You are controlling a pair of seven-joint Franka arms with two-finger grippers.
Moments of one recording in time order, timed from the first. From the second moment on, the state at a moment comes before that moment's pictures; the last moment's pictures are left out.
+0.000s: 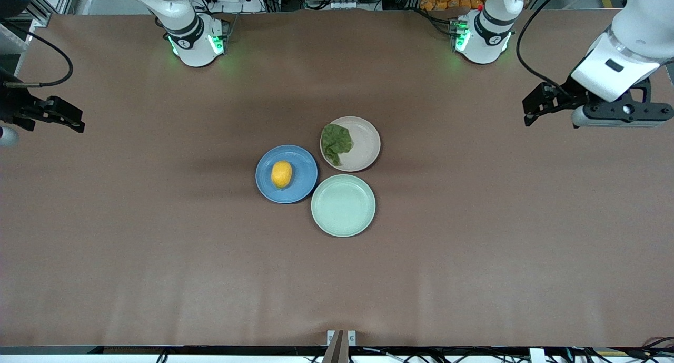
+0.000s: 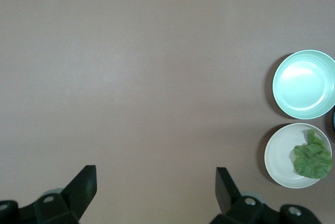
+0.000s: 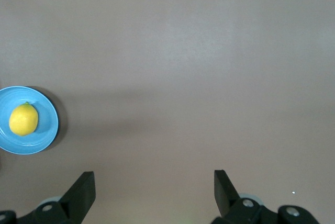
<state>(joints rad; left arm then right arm) -0.09 -0.04 -0.13 -1.61 0.00 1.64 -0.17 0.08 0.04 -0.07 -1.49 -0.07 1.49 0.02</state>
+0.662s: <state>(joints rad) -0.08 -0.04 -0.13 -1.55 0.00 1.56 -0.17 0.08 0.04 -0.07 -1.49 -0.06 1.46 0.02</state>
